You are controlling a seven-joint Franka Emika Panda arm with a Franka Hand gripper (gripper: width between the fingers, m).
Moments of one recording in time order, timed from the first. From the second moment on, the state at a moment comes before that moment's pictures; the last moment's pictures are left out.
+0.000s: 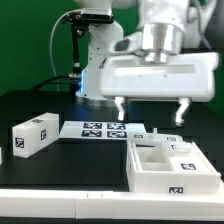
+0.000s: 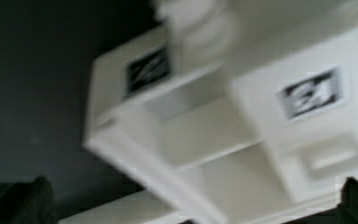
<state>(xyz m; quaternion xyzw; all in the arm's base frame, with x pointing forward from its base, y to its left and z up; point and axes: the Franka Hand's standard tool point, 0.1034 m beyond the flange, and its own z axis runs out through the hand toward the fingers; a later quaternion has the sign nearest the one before) 0.530 0.044 0.087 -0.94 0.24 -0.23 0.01</state>
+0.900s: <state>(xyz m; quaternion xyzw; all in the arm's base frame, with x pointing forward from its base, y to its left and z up) 0.506 0.082 0.068 -0.94 0.22 -0.25 0.02</state>
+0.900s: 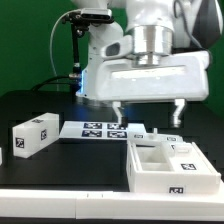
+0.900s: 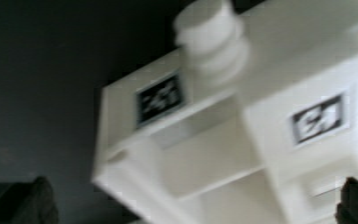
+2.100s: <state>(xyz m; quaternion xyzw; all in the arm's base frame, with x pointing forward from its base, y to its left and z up) 0.457 0.111 0.059 -0.96 0.23 0.10 0.10</state>
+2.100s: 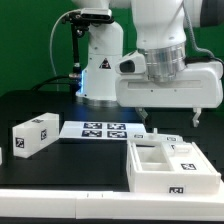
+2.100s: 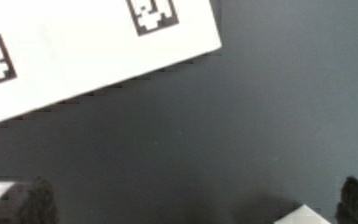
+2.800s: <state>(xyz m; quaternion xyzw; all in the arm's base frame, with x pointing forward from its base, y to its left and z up) 0.445 0.106 0.051 -0.98 0.14 0.11 0.06</state>
